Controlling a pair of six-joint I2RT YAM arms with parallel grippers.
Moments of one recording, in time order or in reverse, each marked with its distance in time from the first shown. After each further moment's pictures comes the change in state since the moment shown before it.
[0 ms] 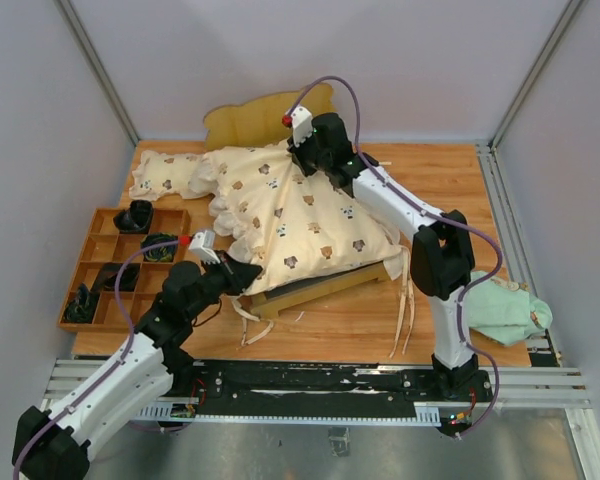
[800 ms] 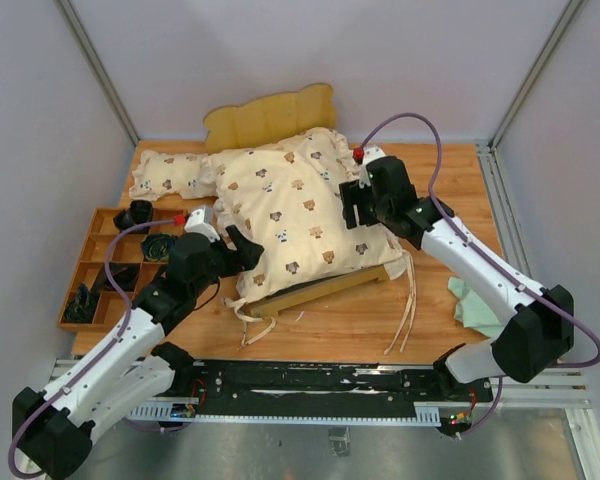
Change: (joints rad) left arm -0.001 0.188 0.277 -0.269 -0.220 0.019; right arm -0.012 -0.636 -0.585 -0.312 0.261 0.337
